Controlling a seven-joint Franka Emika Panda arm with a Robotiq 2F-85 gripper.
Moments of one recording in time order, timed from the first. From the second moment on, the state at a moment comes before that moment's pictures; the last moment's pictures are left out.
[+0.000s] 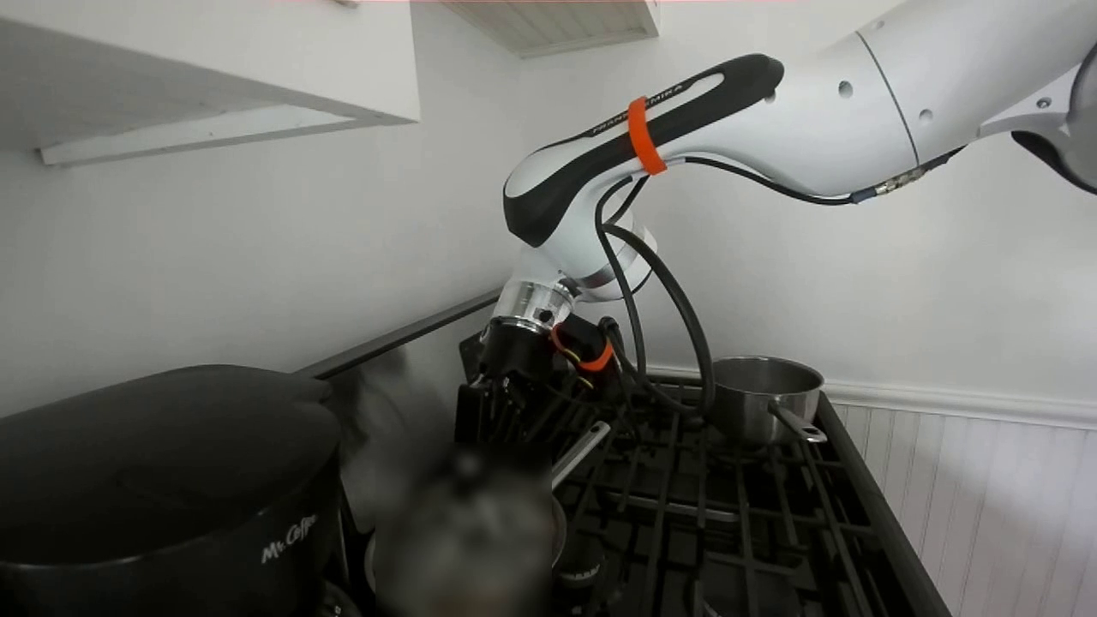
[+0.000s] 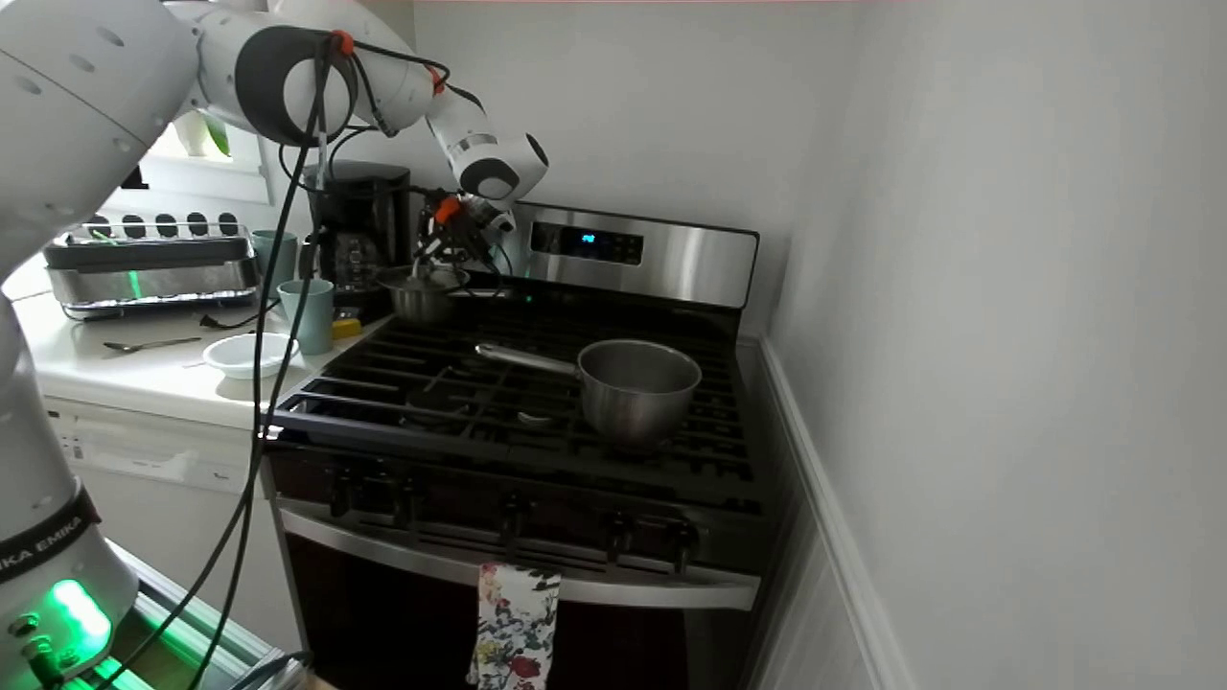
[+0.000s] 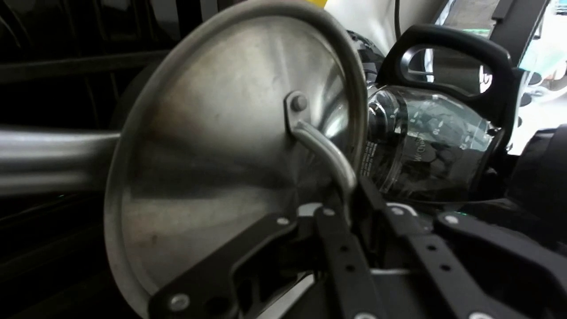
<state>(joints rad) -0.19 0.73 0.21 -1.30 0.63 1.80 -0.48</state>
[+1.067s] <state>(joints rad) -0.19 0.80 0.22 -1.21 0.67 1.77 -0.51</state>
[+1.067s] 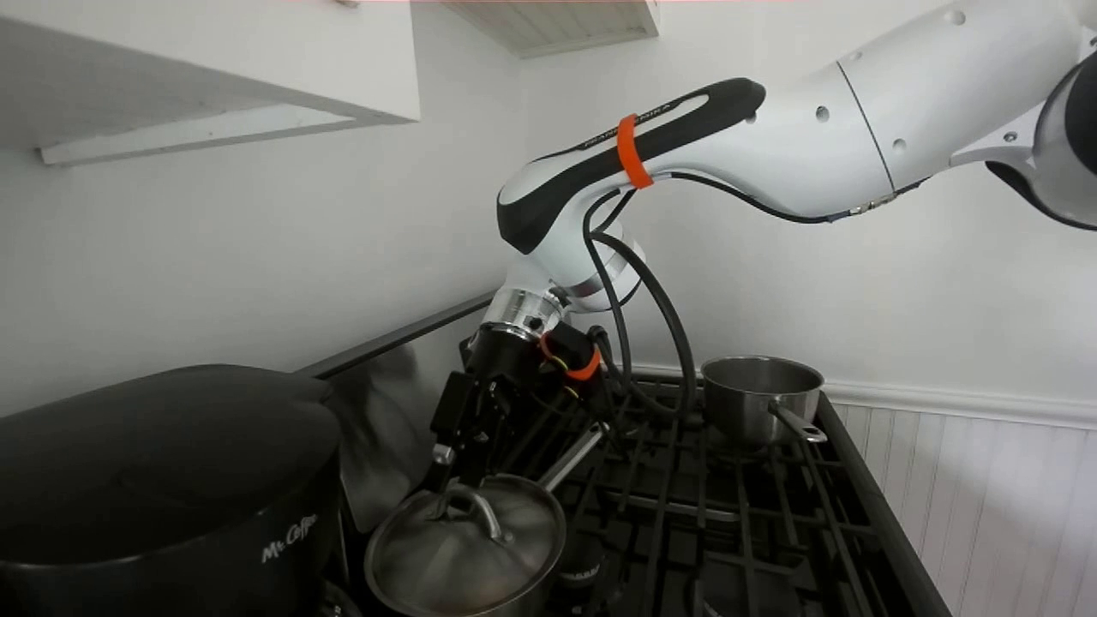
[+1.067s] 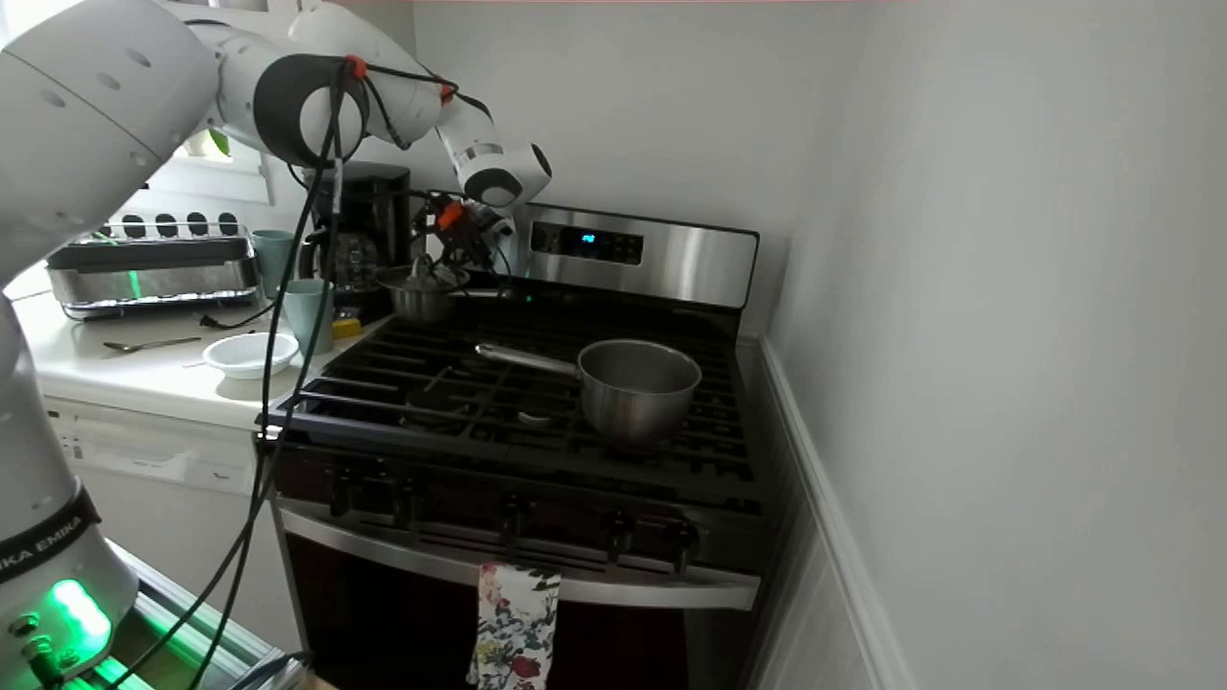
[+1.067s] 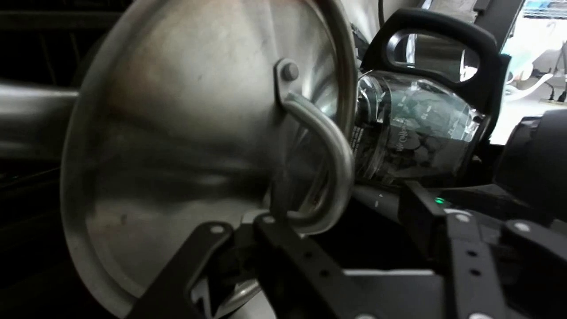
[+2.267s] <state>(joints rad) -0.23 0.81 0.22 -1.21 0.71 1.68 -0.59</state>
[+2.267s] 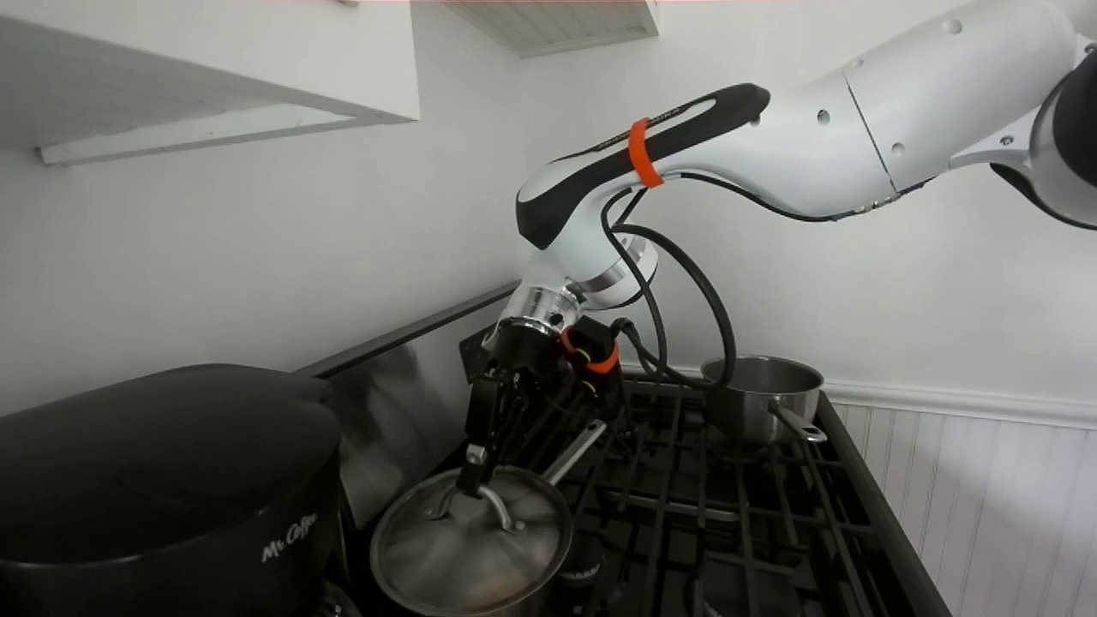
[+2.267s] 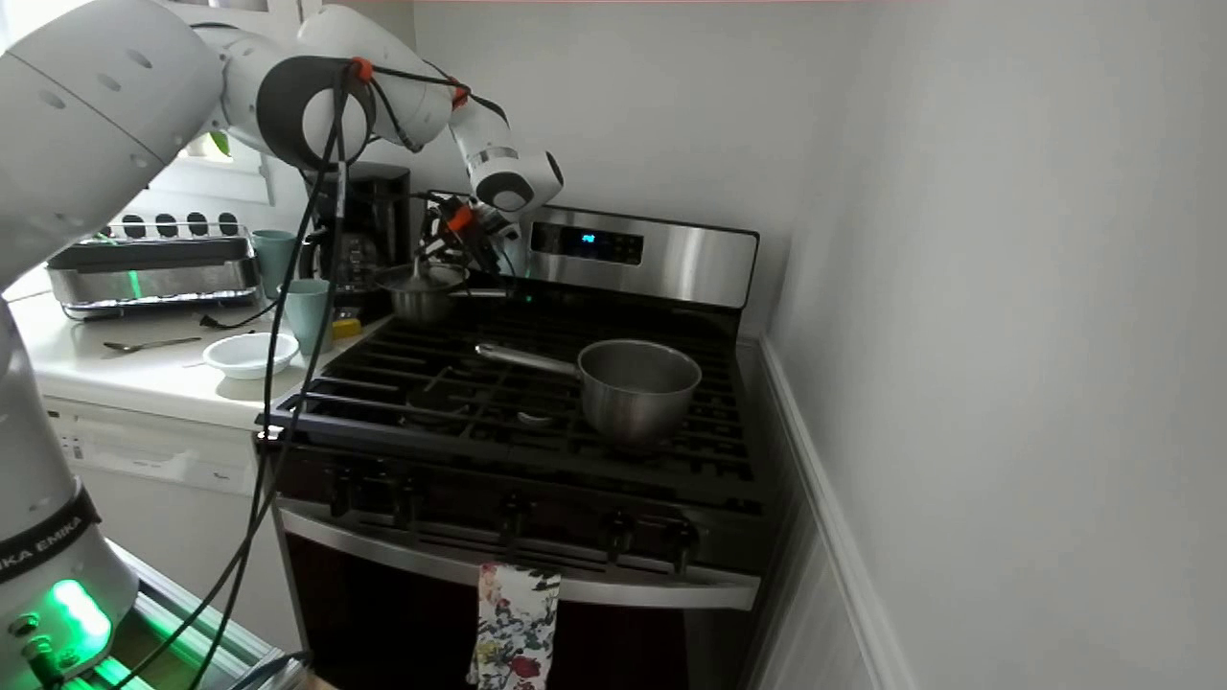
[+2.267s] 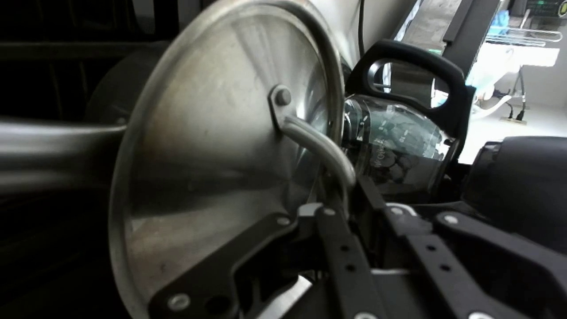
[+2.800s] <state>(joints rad) -0.30 0.78 0.20 -1.21 0.77 1.68 -0.65</state>
